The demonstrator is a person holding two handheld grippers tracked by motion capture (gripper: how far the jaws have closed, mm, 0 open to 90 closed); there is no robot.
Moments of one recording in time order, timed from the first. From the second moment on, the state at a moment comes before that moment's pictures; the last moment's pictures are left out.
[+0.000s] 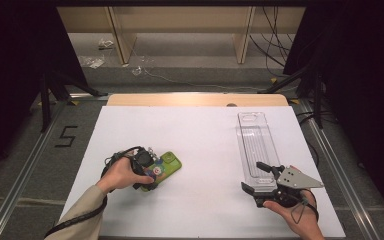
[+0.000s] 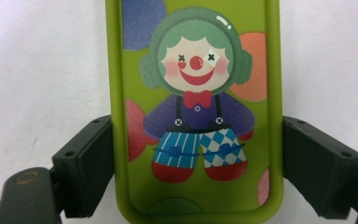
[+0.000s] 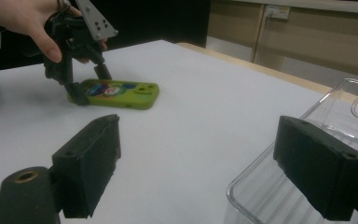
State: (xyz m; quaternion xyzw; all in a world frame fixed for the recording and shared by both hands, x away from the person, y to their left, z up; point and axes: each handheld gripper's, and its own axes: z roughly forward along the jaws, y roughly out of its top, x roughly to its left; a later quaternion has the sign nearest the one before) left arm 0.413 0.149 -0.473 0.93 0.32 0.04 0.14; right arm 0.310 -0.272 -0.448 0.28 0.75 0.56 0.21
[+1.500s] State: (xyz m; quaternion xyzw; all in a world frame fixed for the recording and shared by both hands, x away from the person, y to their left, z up) left arm 0.395 0.154 -0.453 0.90 0.34 0.10 0.26; right arm 0.310 -0.265 -0.444 0.28 0.75 0.57 0.21
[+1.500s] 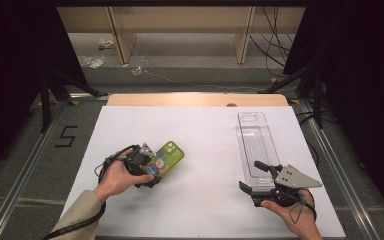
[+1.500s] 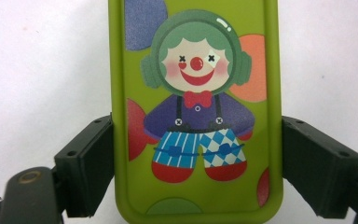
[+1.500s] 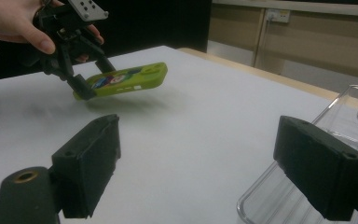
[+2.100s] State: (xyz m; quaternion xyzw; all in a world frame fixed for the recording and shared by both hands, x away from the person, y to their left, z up) left arm 0.382 0.154 -0.450 0.86 0.36 0.14 0.34; right arm 0.314 -0.251 -0.441 0.29 0.74 0.57 0.20
